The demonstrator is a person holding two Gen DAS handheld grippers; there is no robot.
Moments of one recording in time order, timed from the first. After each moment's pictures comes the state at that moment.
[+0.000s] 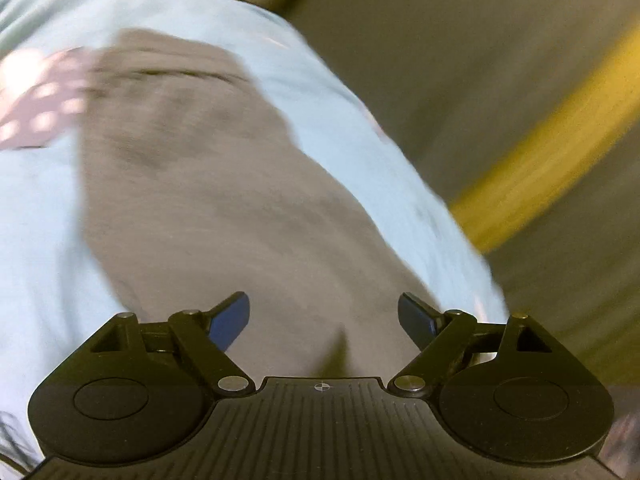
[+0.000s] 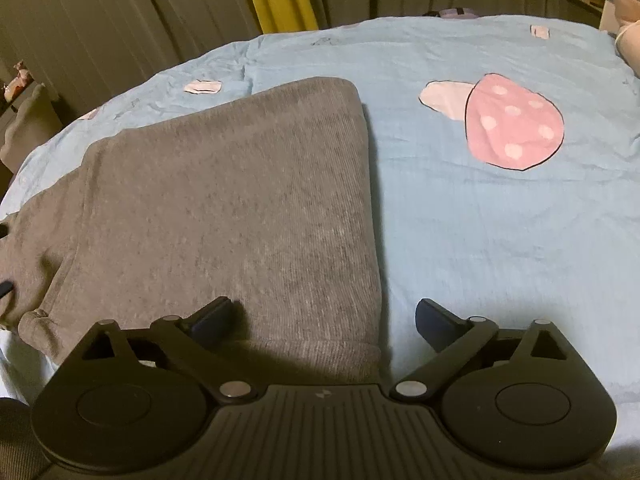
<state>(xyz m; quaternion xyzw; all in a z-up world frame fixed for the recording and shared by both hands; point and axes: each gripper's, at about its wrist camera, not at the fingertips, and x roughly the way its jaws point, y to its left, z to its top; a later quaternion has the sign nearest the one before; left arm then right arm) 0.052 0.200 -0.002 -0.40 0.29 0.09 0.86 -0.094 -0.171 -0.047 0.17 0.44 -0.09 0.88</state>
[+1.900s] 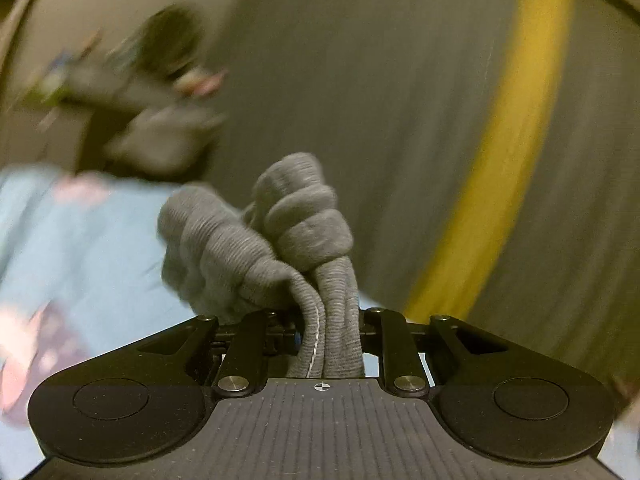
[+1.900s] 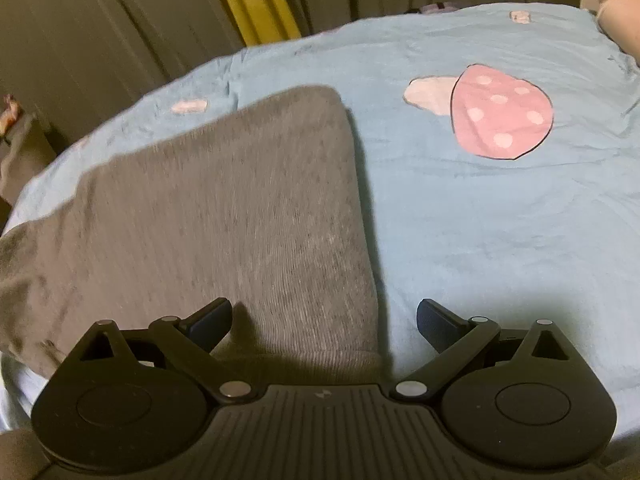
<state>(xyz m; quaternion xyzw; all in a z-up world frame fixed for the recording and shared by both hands) 0.058 0.207 0.078 -0.19 0.10 0.00 0.98 -0.099 -0.184 -0.046 0.22 0.41 -0.10 0.88</state>
